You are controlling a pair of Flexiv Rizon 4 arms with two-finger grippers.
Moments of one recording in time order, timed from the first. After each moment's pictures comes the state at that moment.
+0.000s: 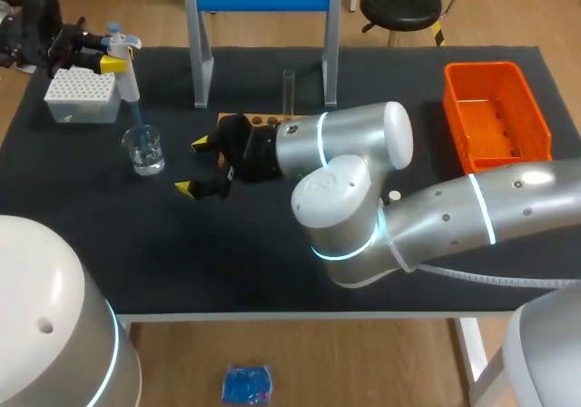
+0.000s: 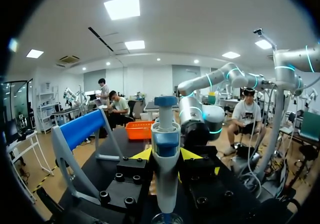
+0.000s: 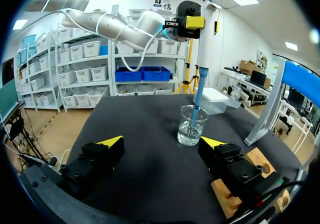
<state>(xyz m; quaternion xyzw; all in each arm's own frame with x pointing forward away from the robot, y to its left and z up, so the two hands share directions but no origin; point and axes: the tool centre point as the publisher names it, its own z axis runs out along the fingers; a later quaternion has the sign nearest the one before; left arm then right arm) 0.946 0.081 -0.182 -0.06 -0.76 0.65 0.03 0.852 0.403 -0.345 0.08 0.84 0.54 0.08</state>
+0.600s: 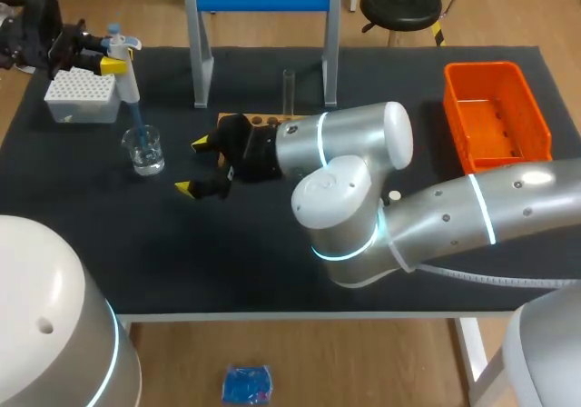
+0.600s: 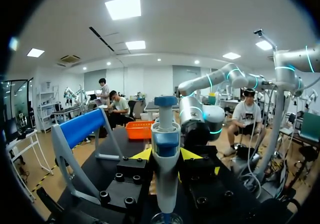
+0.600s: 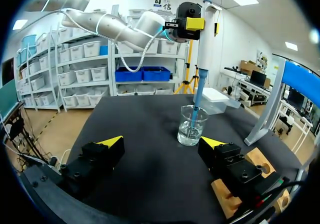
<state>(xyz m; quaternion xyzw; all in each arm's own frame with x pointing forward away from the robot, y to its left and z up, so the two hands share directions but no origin) 0.946 0.081 -0.184 -0.06 -0.76 0.65 0.04 0.852 0.403 -0.345 0.08 0.84 0.54 0.08</state>
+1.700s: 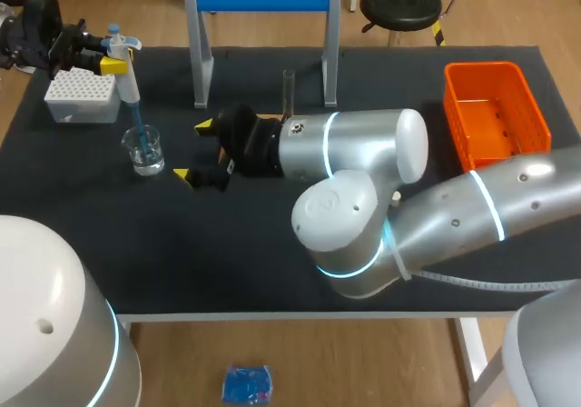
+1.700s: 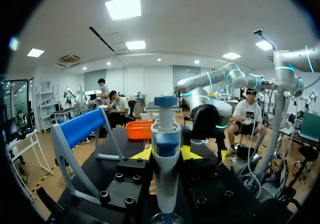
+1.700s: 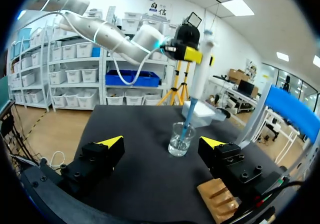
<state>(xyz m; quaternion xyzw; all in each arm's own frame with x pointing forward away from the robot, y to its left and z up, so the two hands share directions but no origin) 0.947 0.081 -0.185 -0.06 -0.76 0.65 0.04 0.839 0.392 -0.287 0.09 0.82 0.54 0.15</state>
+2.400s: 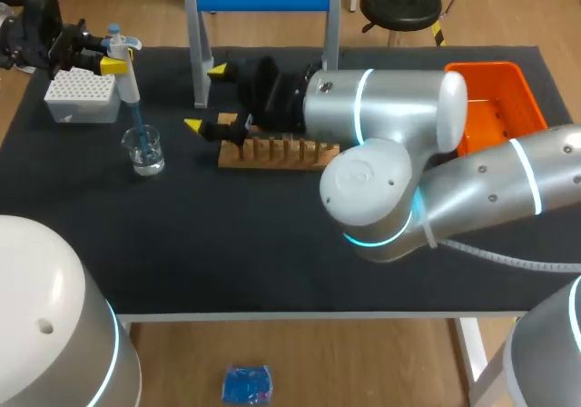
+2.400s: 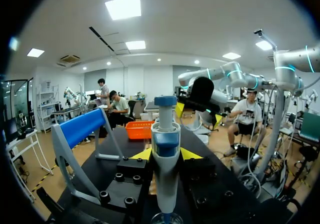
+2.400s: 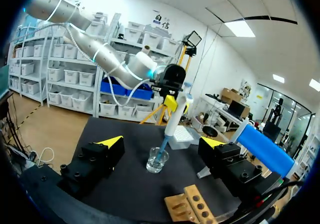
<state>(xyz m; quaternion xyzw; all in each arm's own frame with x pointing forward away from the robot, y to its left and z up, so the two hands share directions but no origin) 0.947 0.081 -0.185 -0.06 -0.76 0.65 0.04 0.857 0.360 -0.185 0.05 0.80 0.57 0.21</state>
